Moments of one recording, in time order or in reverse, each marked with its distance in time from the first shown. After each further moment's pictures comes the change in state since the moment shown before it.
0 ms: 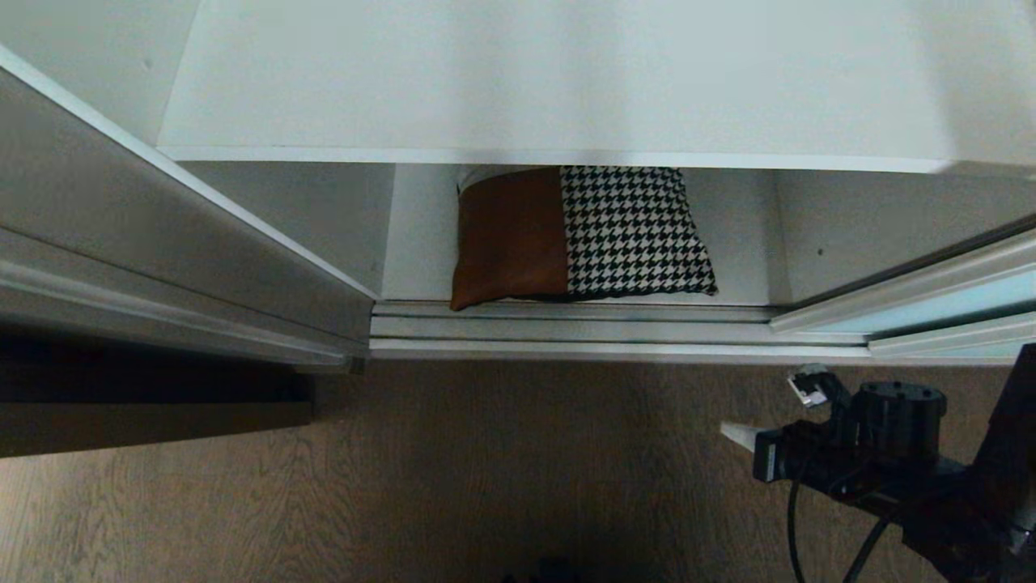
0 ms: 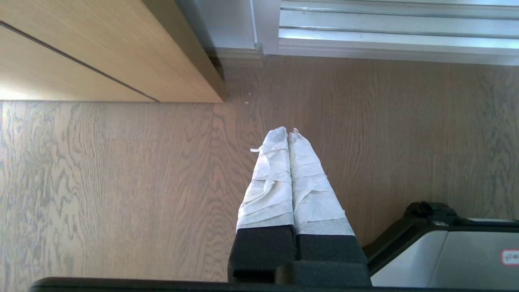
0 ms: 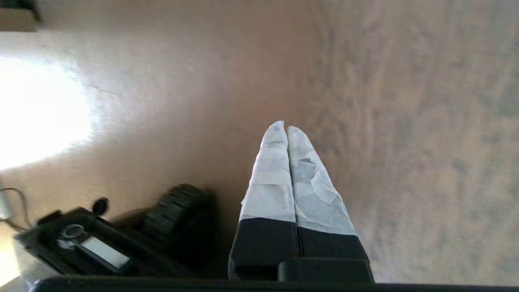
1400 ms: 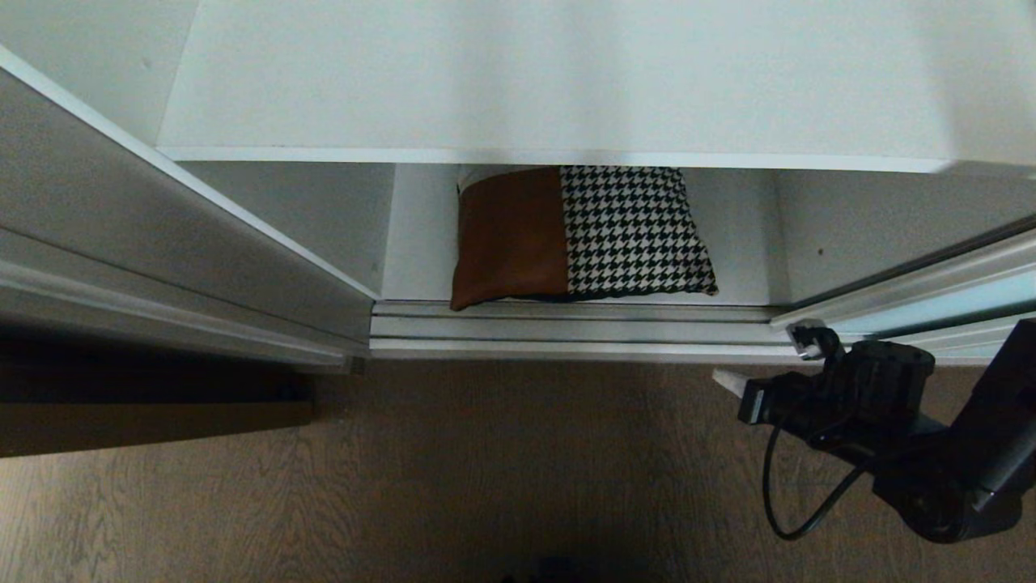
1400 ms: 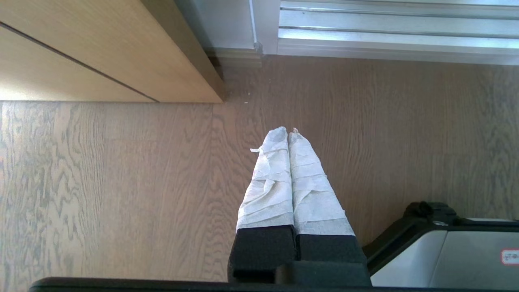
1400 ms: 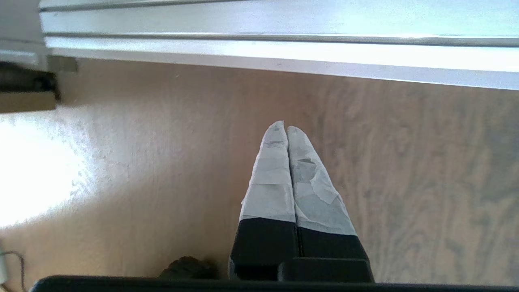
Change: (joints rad) left arm 0.000 0.000 0.000 0.000 0.000 0.000; right arm -0.006 0.015 -0.175 -0.011 -0.027 0.091
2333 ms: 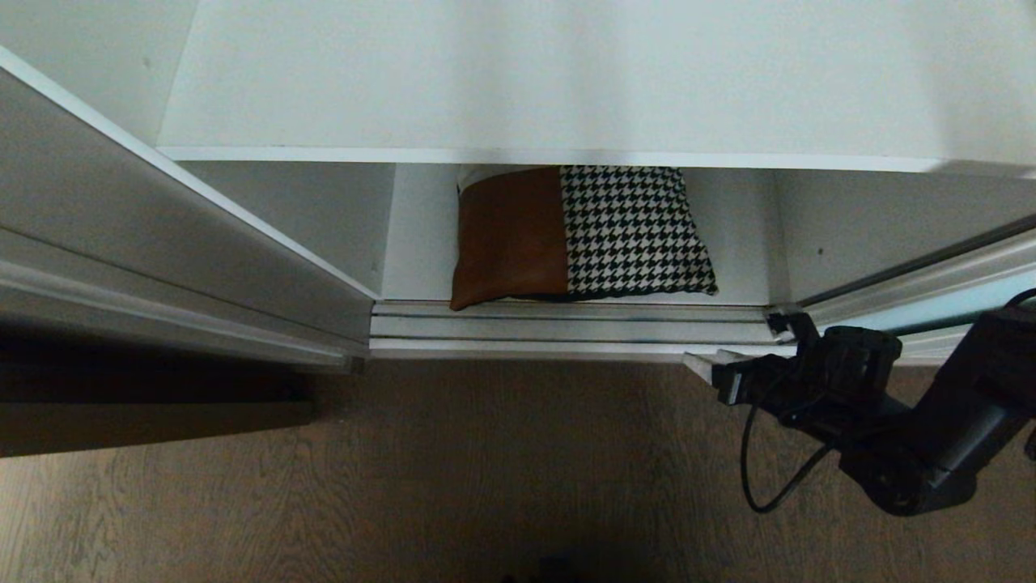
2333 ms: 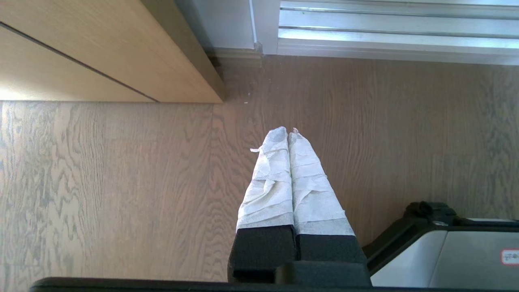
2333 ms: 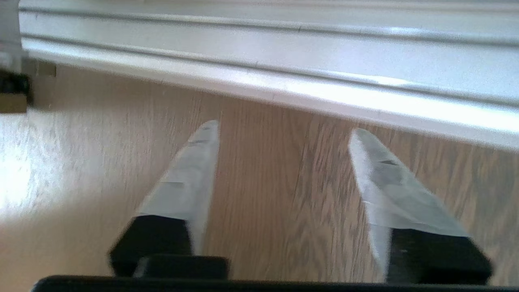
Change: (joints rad) left arm 0.000 0.000 0.000 0.000 0.000 0.000; right arm 0.021 0.077 -0.158 -0.003 -0.046 -0.069
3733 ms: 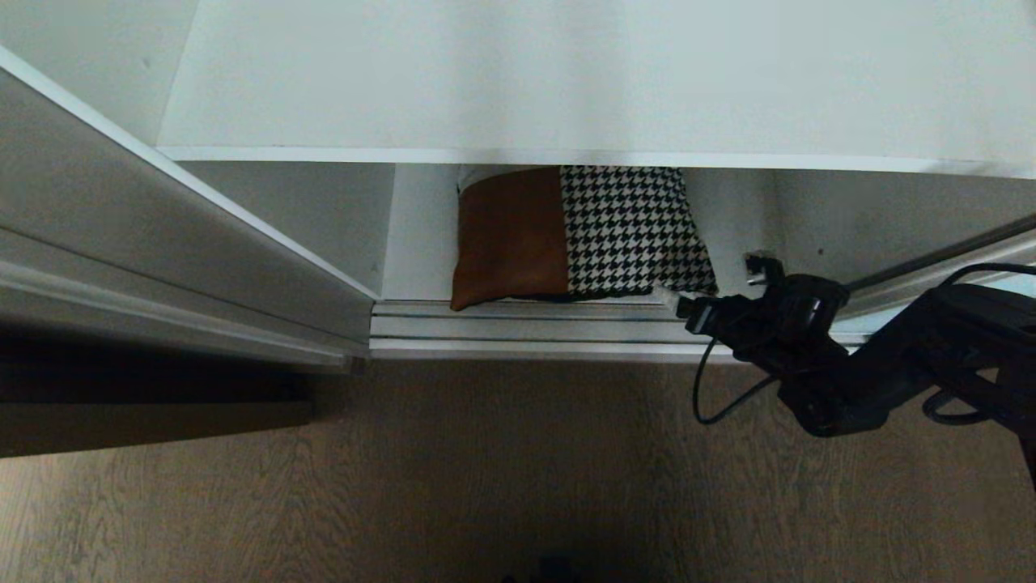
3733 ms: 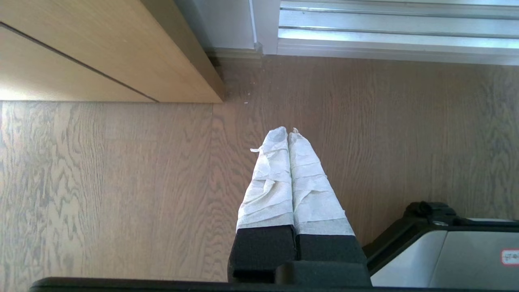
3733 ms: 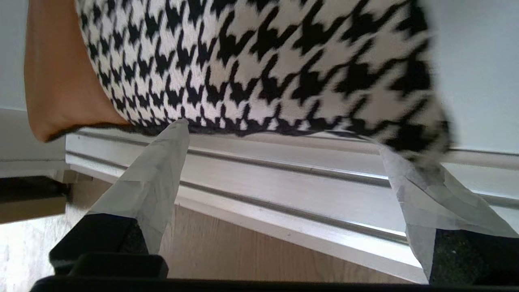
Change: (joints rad) left arm 0.000 0.000 0.000 0.000 0.000 0.000; right arm 0.016 0.153 -0.468 0.093 0.004 0.189
